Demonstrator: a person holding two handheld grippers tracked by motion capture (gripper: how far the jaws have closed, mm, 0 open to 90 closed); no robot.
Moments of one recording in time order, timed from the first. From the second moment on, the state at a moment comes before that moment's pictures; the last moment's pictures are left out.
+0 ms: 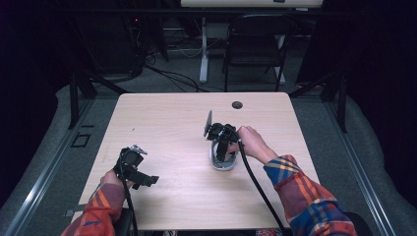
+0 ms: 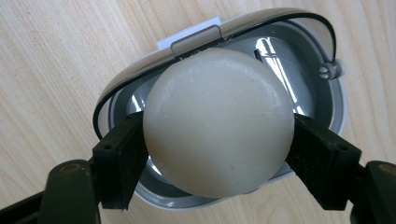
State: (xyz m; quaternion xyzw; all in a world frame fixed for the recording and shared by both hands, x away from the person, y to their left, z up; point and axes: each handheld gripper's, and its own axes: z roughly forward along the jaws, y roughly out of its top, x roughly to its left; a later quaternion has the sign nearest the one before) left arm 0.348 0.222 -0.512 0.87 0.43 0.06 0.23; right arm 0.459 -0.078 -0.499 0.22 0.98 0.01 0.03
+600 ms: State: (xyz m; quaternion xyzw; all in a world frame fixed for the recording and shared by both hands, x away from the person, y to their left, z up) left arm 0.348 0.221 -0.512 0.87 0.43 0.06 0.23; right arm 0.452 -0.088 -0.485 0.22 0.97 0.04 0.05
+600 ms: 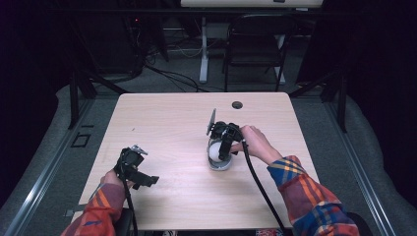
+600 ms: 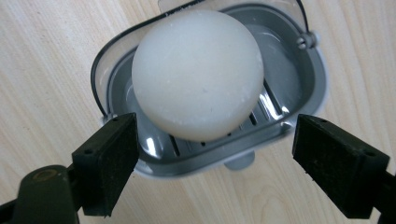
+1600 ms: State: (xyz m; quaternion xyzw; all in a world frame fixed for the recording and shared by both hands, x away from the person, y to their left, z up) left arm 0.348 0.221 -0.512 0.87 0.43 0.06 0.22; right arm 0.403 -0.167 -0.437 0.23 0.96 0.07 0.10
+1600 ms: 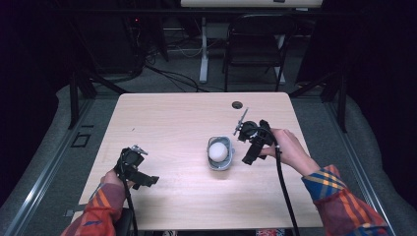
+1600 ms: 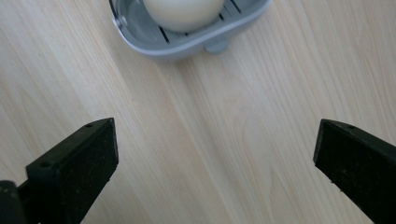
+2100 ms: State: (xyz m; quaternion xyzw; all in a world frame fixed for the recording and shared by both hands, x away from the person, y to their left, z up) left arm 0.348 0.220 -0.512 0.87 0.43 0.06 0.22; right arm 0.378 -0.231 -0.460 0.29 0.95 0.06 0.10
